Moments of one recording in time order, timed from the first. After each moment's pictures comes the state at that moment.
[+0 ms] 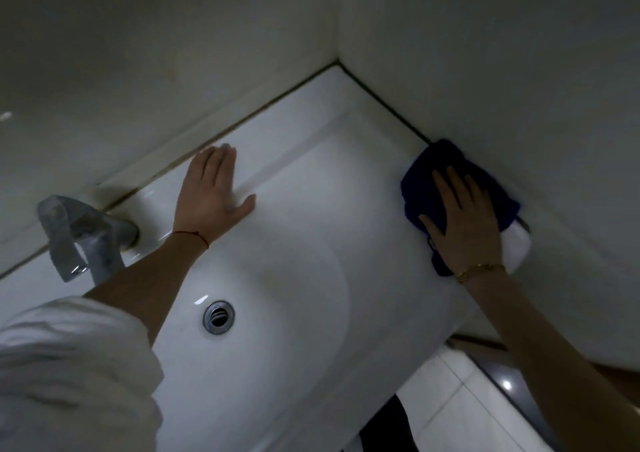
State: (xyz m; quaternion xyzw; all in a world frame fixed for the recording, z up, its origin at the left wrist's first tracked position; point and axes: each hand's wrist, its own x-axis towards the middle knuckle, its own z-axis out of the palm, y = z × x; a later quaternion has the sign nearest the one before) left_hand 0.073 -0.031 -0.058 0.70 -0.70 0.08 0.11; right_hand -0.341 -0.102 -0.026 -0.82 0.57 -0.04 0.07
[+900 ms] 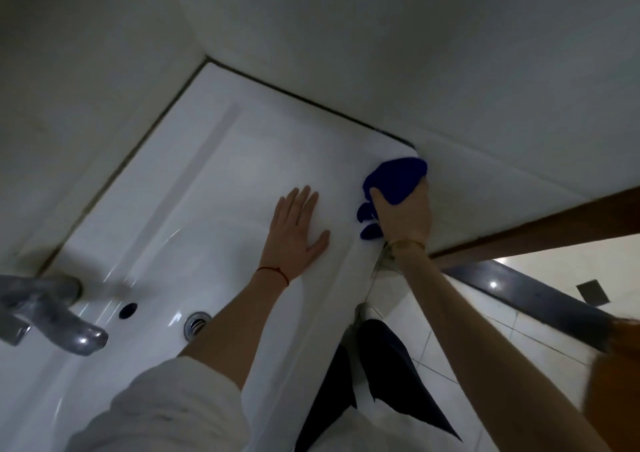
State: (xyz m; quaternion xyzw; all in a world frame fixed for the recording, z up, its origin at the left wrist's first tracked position) left_hand -0.152 0.010 -0.078 0.54 -0.82 -0.16 0.13; right_hand -0.354 -0.001 -0.019 -0.34 0.81 -0.33 0.34
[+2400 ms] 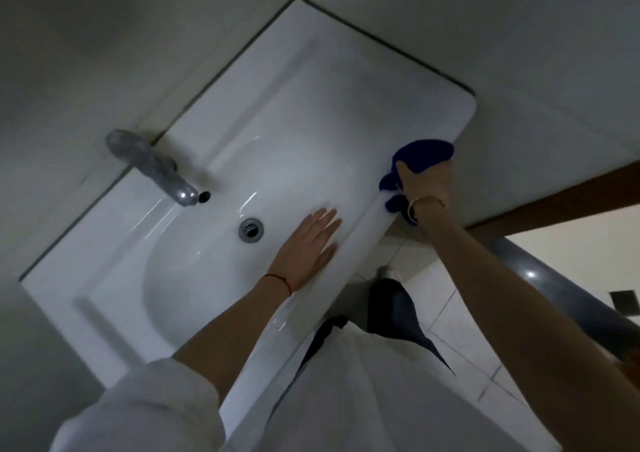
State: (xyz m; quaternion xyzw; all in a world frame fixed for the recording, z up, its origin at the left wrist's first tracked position) left_hand -0.094 0.201 -0.038 0.53 -0.82 -0.19 0.08; right_hand -0.312 0.069 -0.002 -0.40 0.82 -0.18 0.35
